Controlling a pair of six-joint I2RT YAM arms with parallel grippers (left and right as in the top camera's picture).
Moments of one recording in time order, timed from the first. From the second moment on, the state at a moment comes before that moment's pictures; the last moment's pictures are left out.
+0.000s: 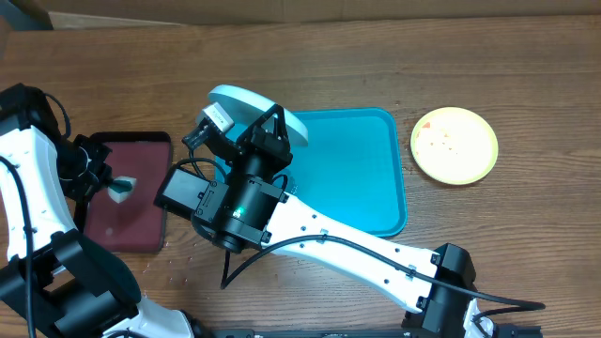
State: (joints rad) left arm 0.53 1.77 1.58 -1.31 0.06 -0.62; right arm 1.17 2.06 2.11 -1.21 1.45 0.10
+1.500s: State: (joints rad) left arm 0.53 1.77 1.58 -1.29 0.08 -0.59; right arm -0.32 2.06 1.97 -1.51 -0.10 0.27
